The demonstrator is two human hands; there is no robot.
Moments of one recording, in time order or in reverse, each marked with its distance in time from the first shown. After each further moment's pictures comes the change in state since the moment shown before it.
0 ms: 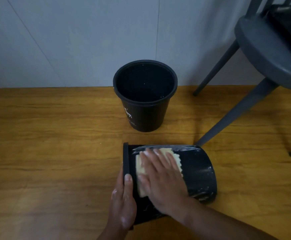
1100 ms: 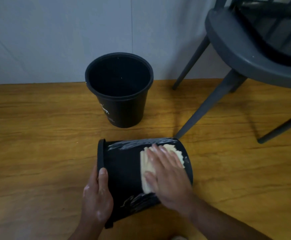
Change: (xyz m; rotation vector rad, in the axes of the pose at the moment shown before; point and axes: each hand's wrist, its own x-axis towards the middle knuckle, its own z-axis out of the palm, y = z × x) left_hand 0.006 0.001 0.005 0.167 0.077 0.054; right_hand -0.041 0.069 0.004 0.091 0.046 0.106
